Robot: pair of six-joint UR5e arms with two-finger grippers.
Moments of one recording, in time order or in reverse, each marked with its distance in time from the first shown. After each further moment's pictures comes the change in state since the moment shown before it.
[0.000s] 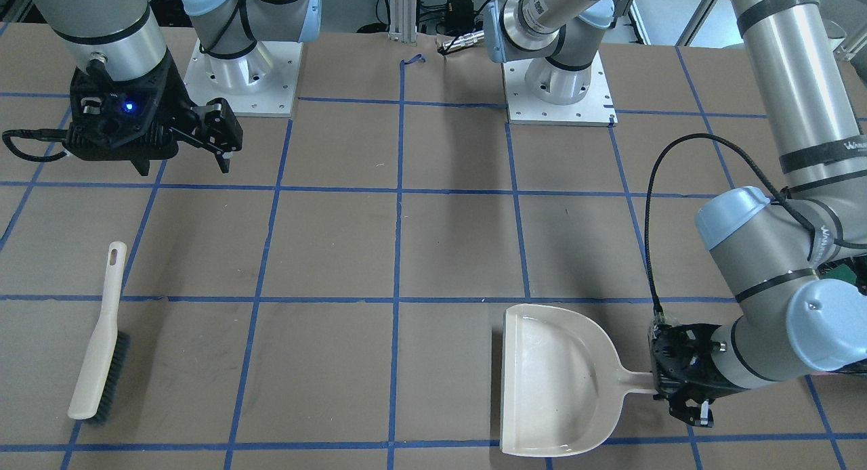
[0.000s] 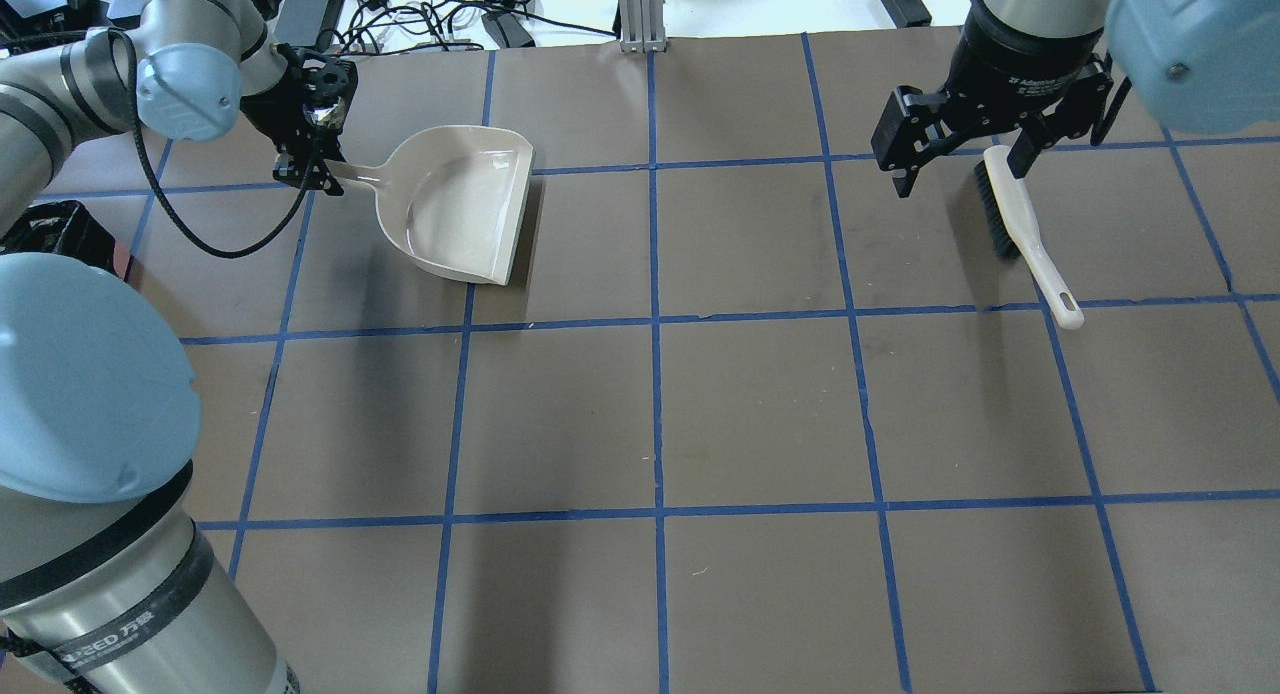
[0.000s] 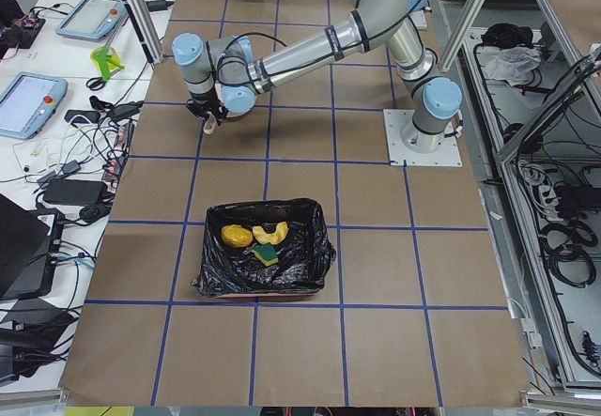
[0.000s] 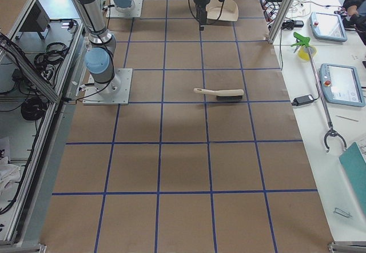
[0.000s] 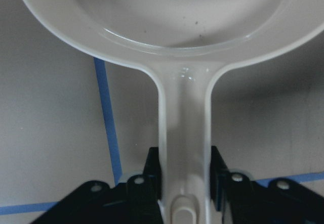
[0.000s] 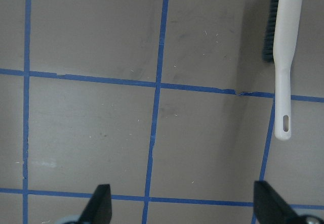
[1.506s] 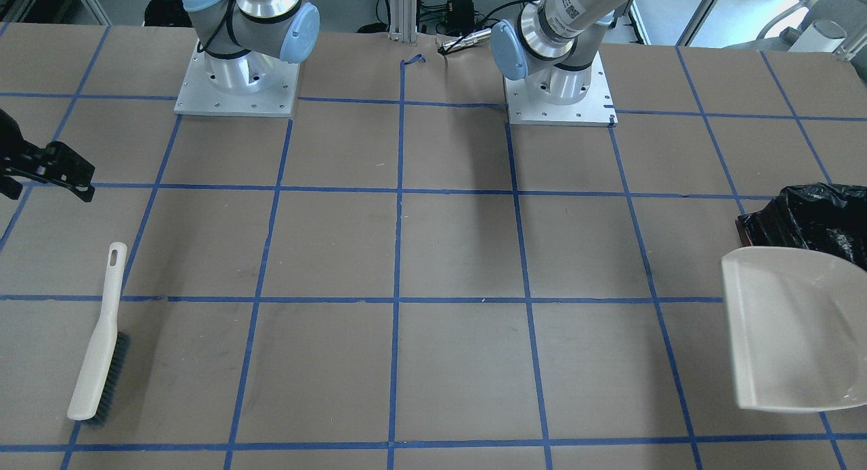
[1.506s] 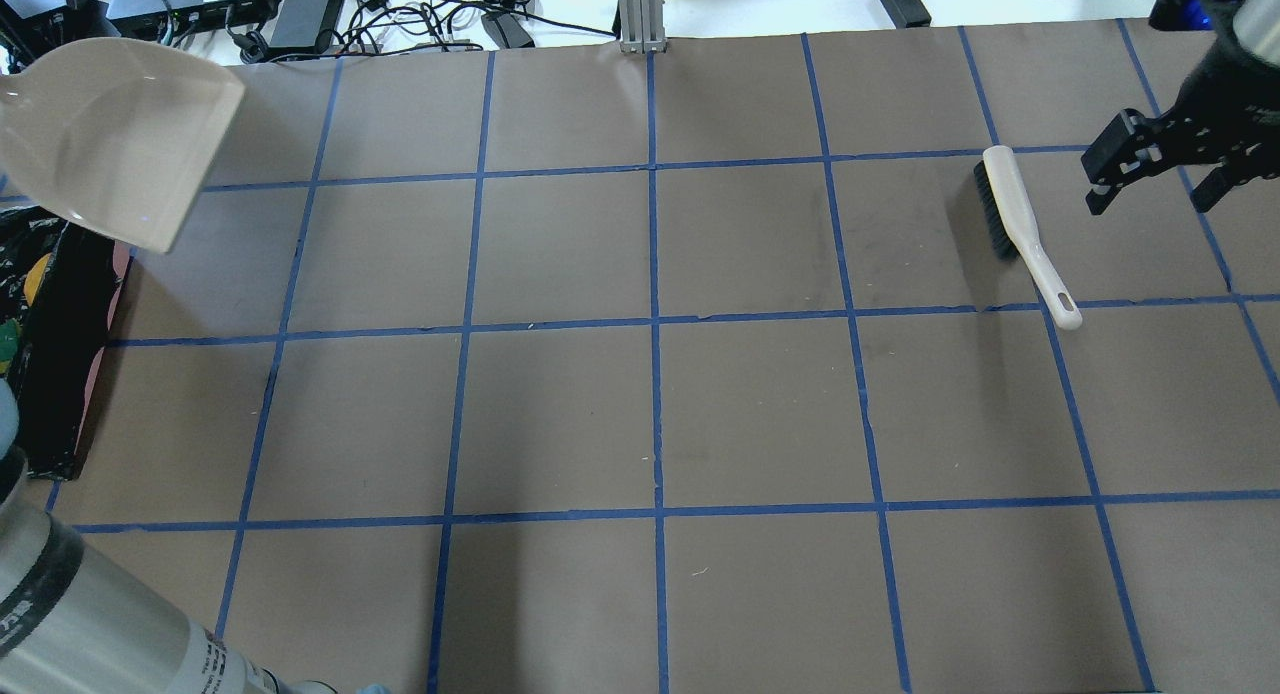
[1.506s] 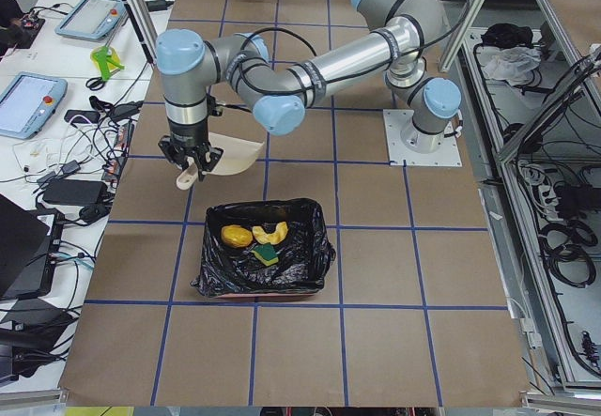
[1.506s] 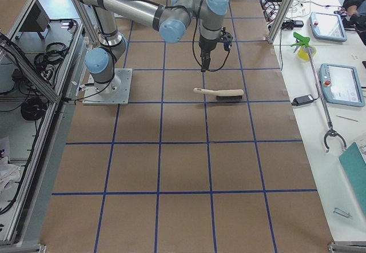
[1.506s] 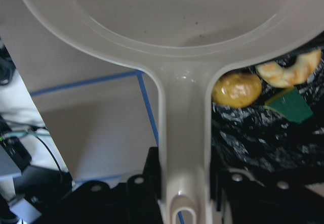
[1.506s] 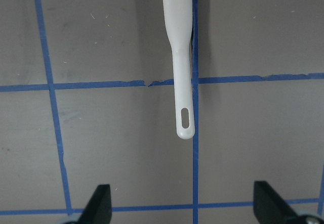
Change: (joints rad) left arm 0.279 0.103 0.309 -0.217 0.109 0.391; right arm -0.363 0.044 0.044 -0.016 0.029 -0.239
